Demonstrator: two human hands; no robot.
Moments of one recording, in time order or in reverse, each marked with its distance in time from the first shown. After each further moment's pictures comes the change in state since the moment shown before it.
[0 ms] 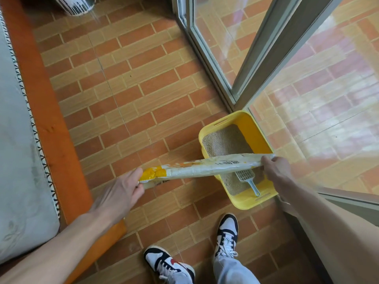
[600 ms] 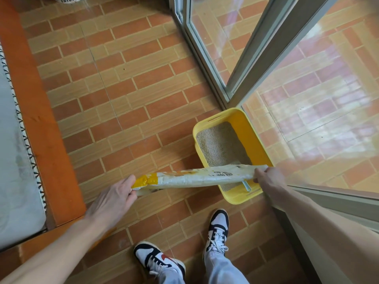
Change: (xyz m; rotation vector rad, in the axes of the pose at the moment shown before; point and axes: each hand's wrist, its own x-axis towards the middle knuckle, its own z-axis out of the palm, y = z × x) left_hand -0.025 -0.024 0.042 -0.026 -0.094 -0.101; right_hand -0.023 0.038 0.001 -0.167 -0.030 0.025
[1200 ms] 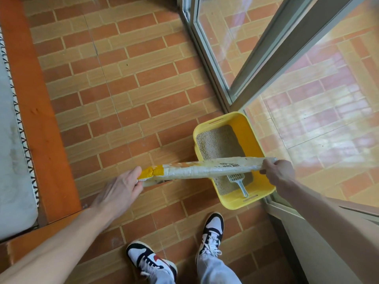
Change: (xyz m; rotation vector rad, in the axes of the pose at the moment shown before) left_hand 0.030 0.012 0.009 -0.066 0.076 0.009; right_hand 0.024 -0.031 -0.027 0.062 0.091 -0.037
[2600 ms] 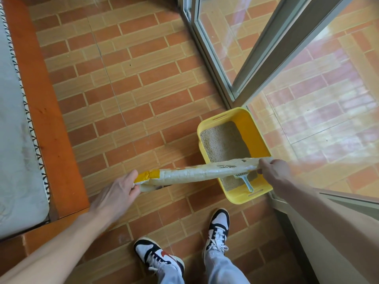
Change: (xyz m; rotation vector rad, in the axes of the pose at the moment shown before) left_hand -0.028 -0.023 0.001 -0.013 -0.034 -0.069; right_hand -0.036 0.002 0.013 0.006 -0.065 -0.038
